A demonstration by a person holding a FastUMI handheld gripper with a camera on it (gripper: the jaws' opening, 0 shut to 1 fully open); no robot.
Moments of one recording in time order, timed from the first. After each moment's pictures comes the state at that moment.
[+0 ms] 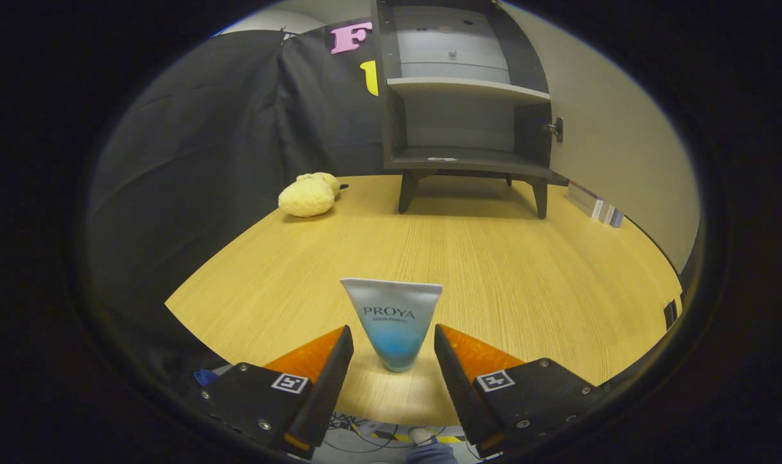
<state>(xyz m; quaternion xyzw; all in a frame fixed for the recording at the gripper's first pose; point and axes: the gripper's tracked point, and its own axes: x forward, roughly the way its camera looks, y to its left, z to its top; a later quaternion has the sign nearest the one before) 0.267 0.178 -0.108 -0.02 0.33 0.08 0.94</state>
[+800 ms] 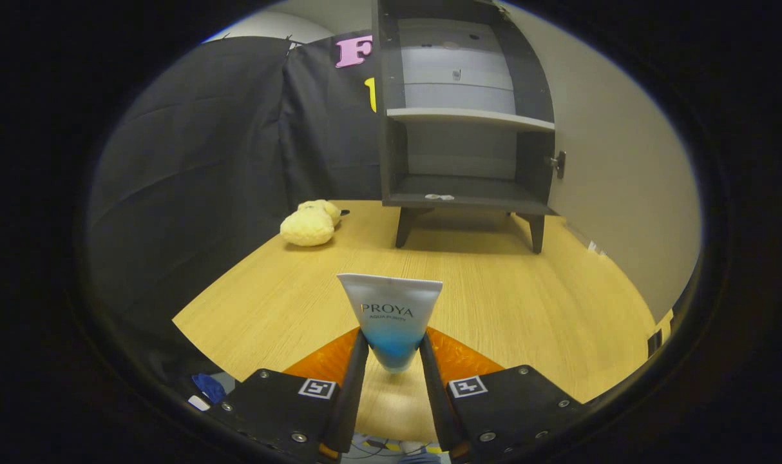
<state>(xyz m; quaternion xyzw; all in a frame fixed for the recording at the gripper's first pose) 0.294 0.172 -0.079 -0.02 0.28 0.10 0.95</state>
